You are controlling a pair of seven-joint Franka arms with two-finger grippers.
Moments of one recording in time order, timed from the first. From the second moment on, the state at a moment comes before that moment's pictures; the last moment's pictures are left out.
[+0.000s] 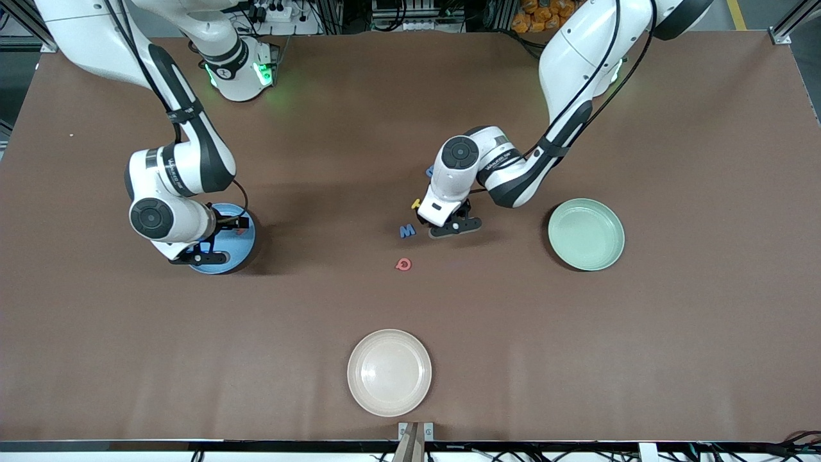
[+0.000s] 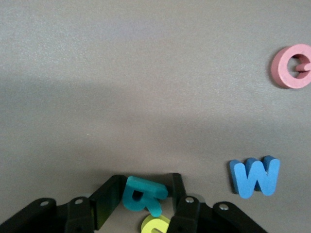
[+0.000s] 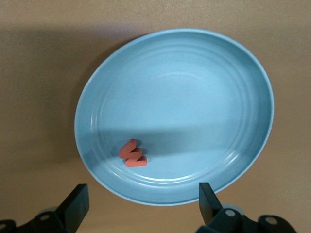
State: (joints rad) left arm -0.37 0.70 -0.42 -1.86 0.40 2.56 -1.23; right arm 0.05 0.37 0.07 -2.05 -0.12 2.08 0.20
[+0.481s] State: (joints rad) left arm -0.37 0.70 -0.42 -1.86 0.40 2.54 -1.22; right arm 0.05 0.37 0.08 -2.05 -0.12 2.08 0.20
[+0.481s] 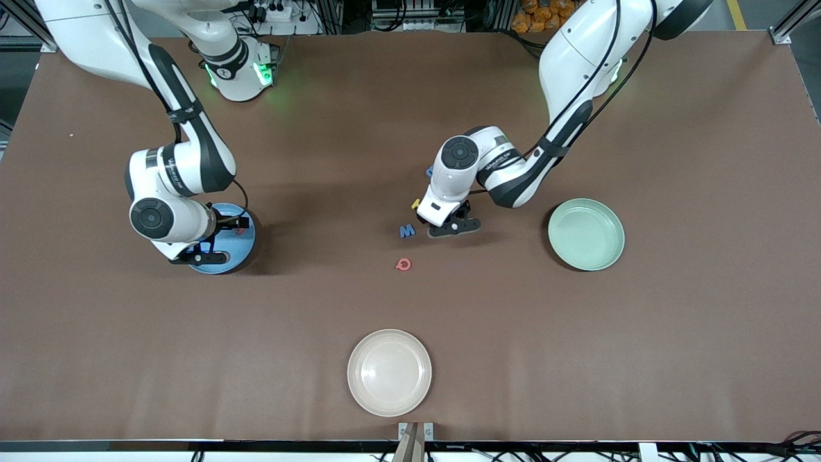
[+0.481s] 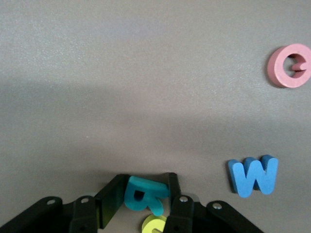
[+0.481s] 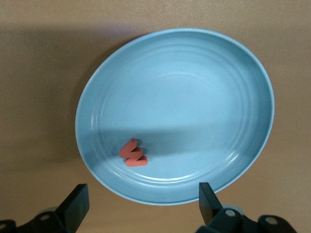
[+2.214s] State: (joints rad) left arm 0.29 0.45 -0.48 -2.08 0.38 2.27 -0.26; right arm 0.50 0.43 0.24 -1.86 -0.06 2.23 0.86
